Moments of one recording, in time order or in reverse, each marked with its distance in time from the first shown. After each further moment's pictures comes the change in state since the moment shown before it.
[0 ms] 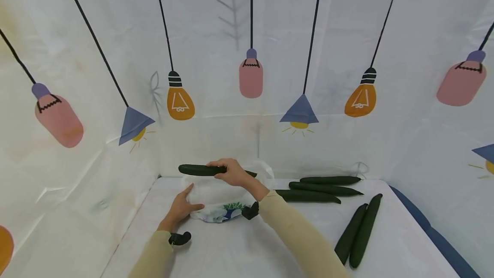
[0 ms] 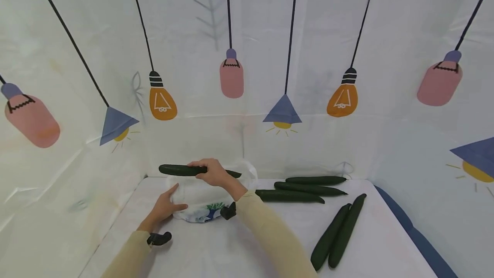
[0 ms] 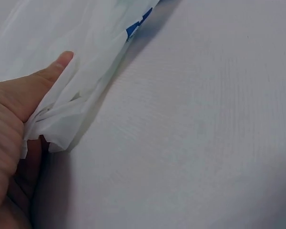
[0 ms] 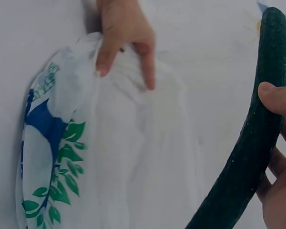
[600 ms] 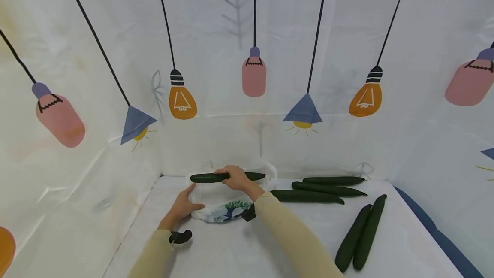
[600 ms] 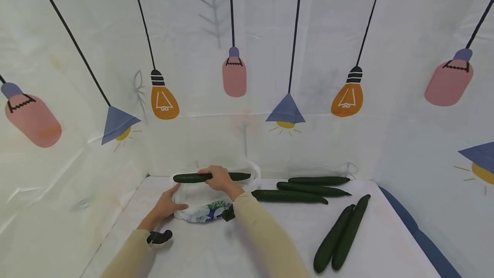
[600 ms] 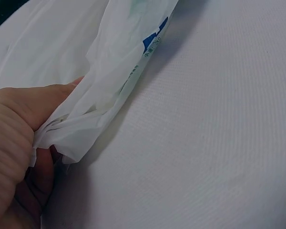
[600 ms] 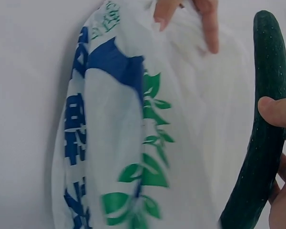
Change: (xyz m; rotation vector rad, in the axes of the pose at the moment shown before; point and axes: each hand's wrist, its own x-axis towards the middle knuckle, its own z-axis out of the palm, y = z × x) left_hand 0.003 0.003 -0.004 -0.011 -0.029 0.029; right_hand 0.003 0.049 0.033 -0.226 -0.049 0.236
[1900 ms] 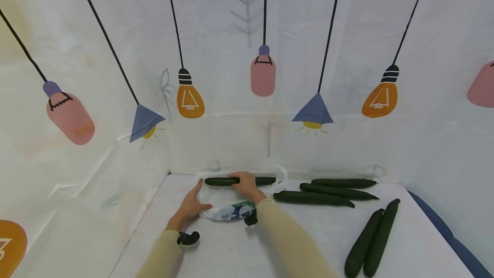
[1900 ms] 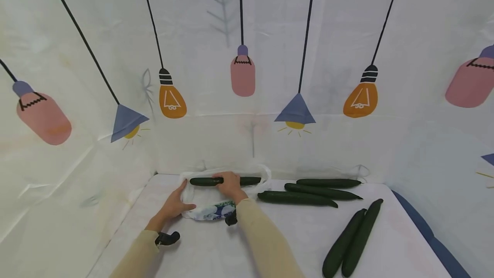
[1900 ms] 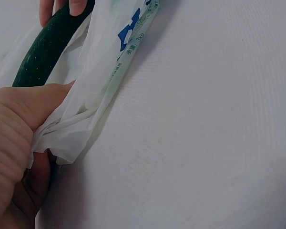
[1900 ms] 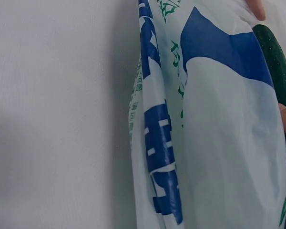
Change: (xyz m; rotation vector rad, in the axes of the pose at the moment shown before) left_hand -0.005 0.003 0.004 0.024 0.028 0.036; right_hand 0.001 0.041 0.045 0.027 0.158 0.142
